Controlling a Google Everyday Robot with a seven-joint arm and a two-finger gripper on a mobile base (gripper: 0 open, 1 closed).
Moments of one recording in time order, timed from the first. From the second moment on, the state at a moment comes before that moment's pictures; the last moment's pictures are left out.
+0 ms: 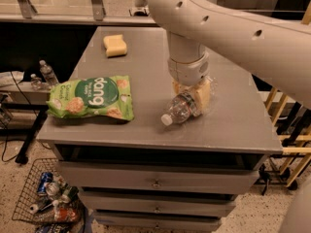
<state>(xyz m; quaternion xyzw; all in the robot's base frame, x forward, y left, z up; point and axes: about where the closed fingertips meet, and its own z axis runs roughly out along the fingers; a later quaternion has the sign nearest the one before) 0.555 -0.107 0.829 0.92 -0.37 0.04 0.08</state>
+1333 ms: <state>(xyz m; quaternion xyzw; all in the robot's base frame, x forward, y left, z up) 0.566 -0.102 0.828 0.93 -0.37 0.05 0.05</state>
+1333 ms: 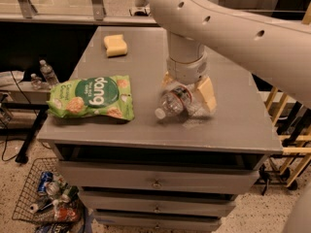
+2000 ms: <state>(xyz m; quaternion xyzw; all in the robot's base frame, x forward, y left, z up) 0.570 -0.112 0.849 0.92 -0.39 0.06 0.01</state>
